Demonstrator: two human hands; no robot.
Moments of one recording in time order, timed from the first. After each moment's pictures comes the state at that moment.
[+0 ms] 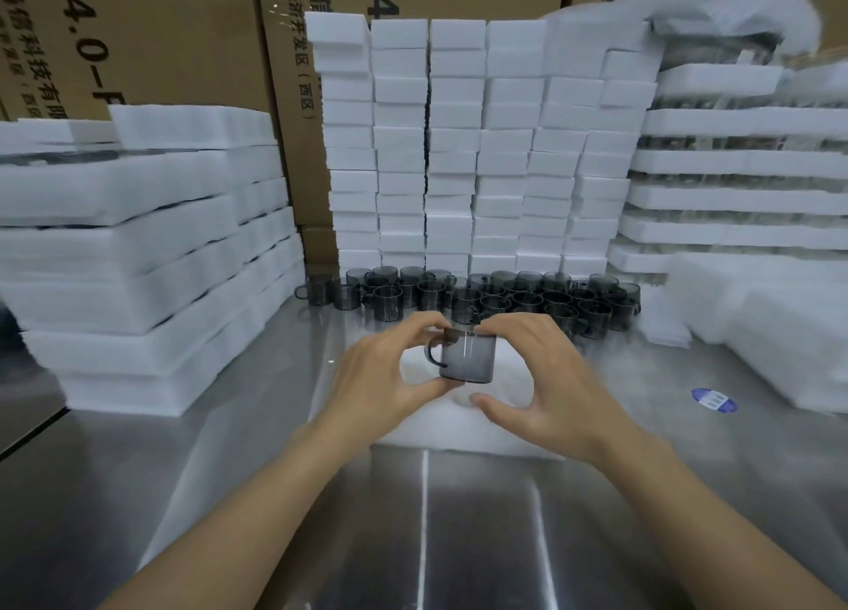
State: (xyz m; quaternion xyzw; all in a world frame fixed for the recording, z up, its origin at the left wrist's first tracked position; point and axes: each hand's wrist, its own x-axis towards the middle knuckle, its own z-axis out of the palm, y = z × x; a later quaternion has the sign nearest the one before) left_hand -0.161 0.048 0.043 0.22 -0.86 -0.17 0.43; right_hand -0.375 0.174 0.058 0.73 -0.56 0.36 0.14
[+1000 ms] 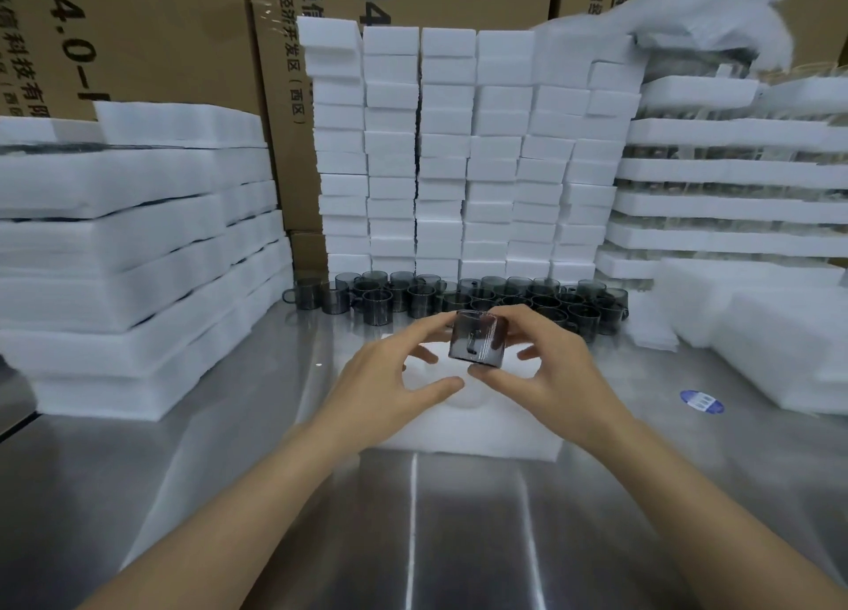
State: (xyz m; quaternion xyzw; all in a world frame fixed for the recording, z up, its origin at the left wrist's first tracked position) left_hand -0.167 0.054 0.045 0.24 -0.88 -0.22 0.35; right_hand -0.376 0.177 0.065 0.67 -0.59 0.46 0.02
